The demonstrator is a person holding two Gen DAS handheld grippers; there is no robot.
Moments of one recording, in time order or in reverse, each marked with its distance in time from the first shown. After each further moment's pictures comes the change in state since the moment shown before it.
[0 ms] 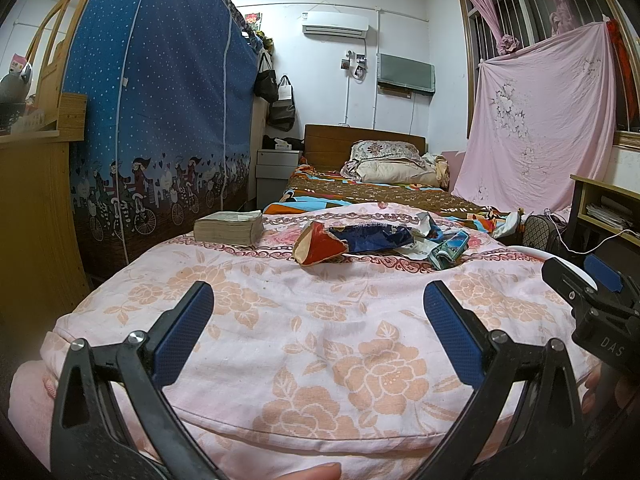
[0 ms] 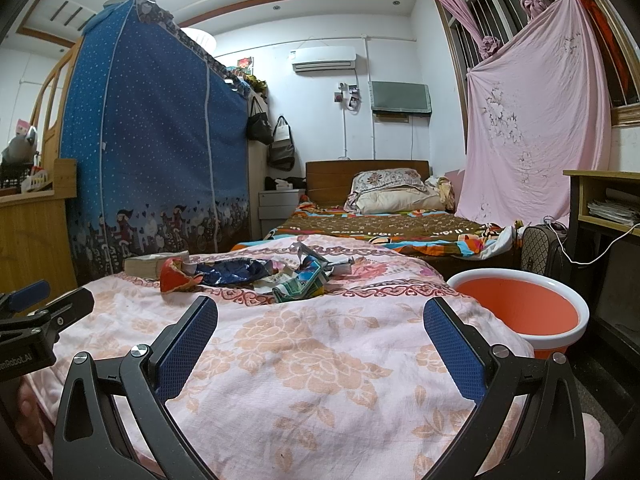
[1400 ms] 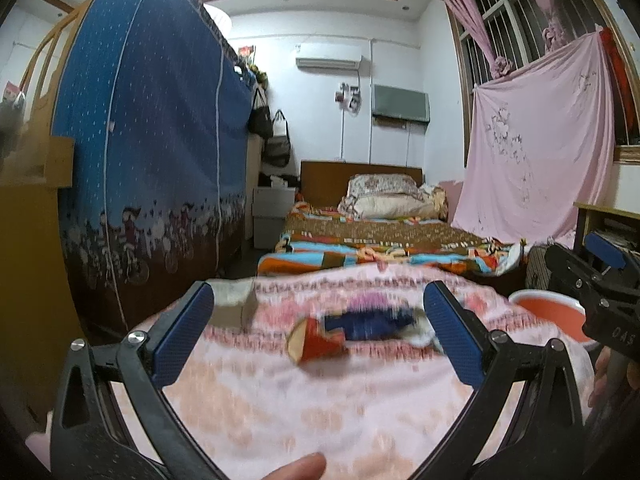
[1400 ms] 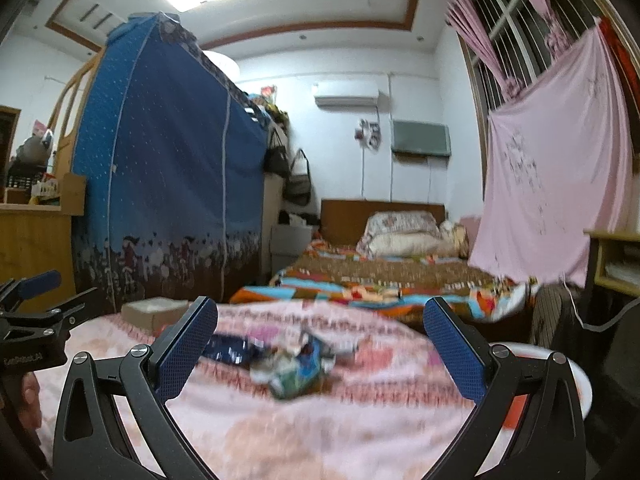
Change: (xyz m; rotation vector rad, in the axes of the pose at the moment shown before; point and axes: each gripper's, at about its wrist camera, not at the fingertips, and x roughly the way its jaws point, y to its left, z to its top) left arm 0.031 -0.004 0.068 0.034 -0.148 -0.005; right arm 0.032 0.000 0.072 -0.093 -0.147 0.054
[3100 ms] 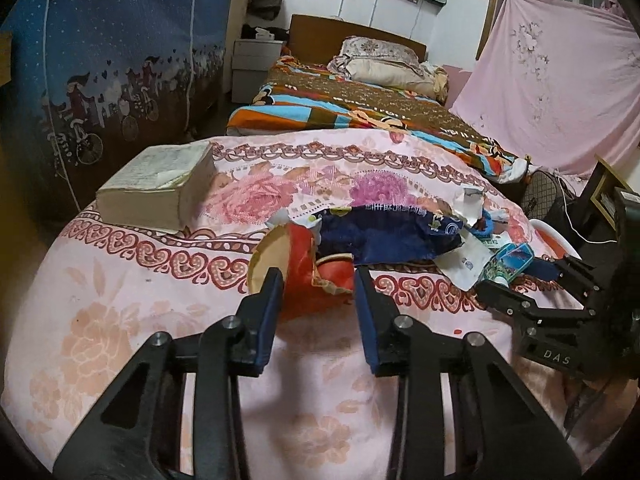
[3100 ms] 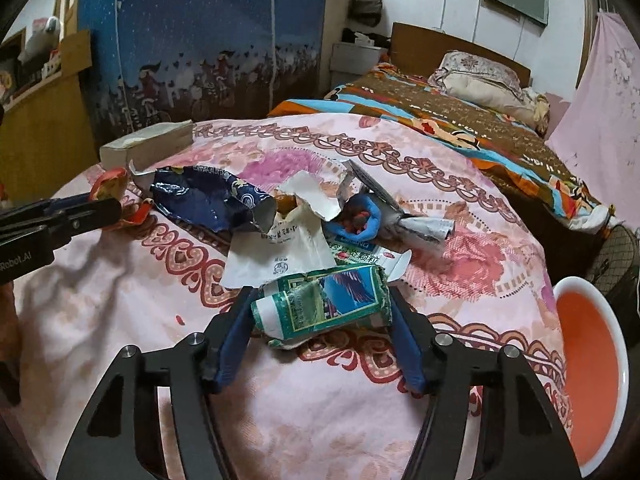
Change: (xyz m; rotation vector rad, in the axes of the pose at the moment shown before) left arm 0.134 0.011 -0.037 -0.097 0.590 -0.088; right arm 0.157 0.006 -0.070 -0.101 0.734 0.236
